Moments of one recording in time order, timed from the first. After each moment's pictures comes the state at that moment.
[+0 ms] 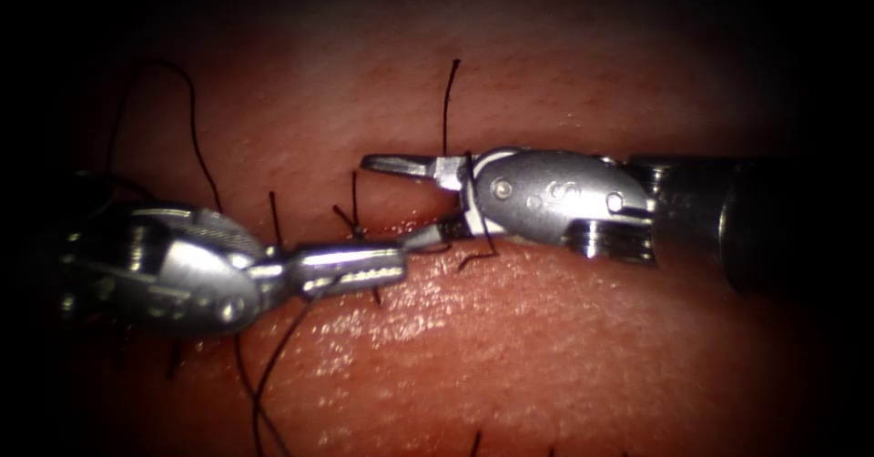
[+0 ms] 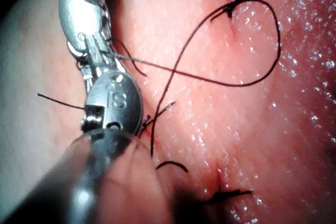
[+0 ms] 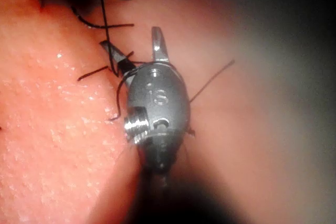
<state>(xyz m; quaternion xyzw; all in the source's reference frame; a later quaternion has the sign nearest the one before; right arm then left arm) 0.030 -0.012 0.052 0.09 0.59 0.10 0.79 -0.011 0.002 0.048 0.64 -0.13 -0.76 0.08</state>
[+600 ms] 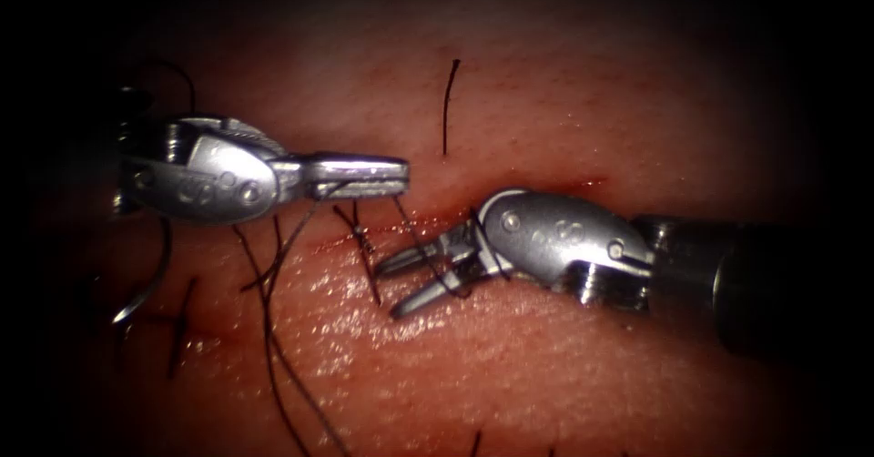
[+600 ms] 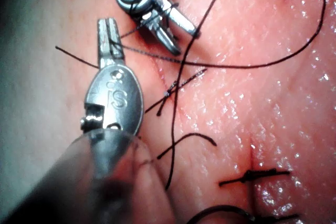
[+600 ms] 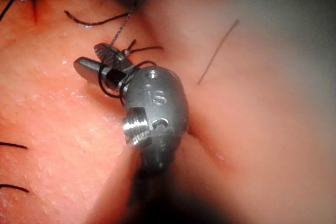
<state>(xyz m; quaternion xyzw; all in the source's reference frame) 0.029 -0.014 0.054 0.31 0.65 0.12 0.68 -0.010 0.007 0.057 0.67 -0.07 -0.73 0.08</state>
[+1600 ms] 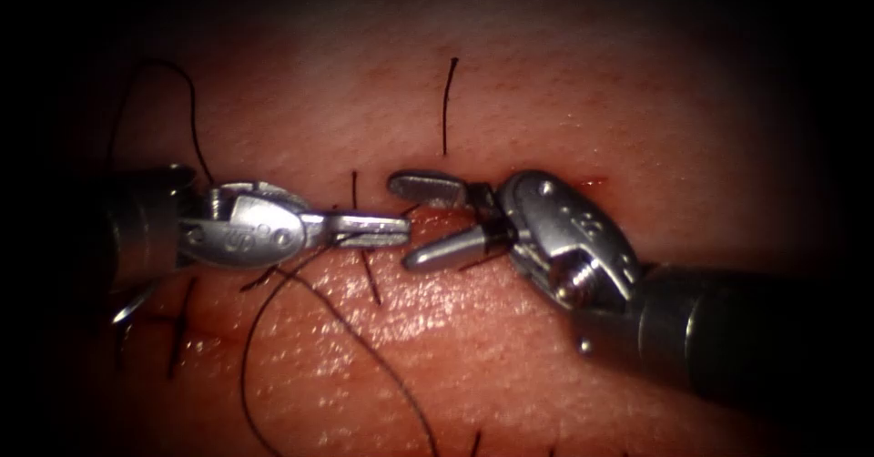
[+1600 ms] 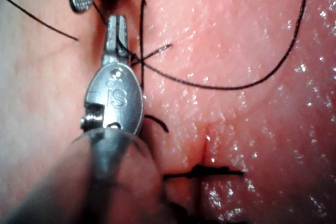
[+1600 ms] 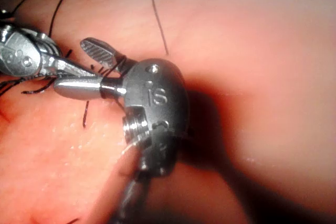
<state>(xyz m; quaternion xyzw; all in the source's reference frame) 0.024 -0.012 0.056 0.10 0.72 0.42 0.55 -0.009 0.001 0.065 0.65 -0.03 -0.76 0.06</state>
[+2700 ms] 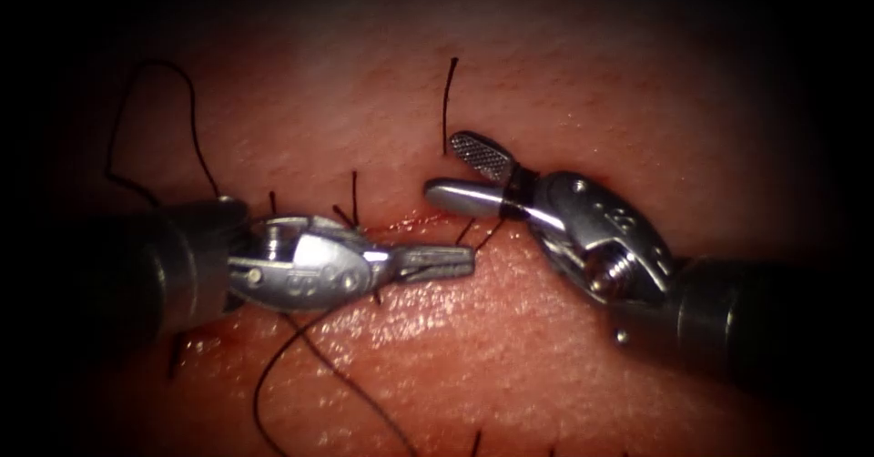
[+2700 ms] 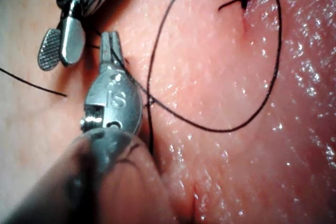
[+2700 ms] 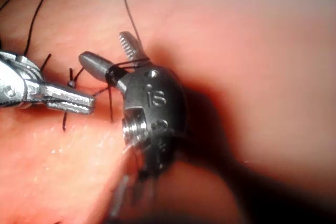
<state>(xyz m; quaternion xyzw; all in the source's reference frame) 0.021 -0.010 0.057 -0.04 0.56 0.61 0.57 -0.015 -0.001 0.061 0.62 -0.05 -0.78 0.06</state>
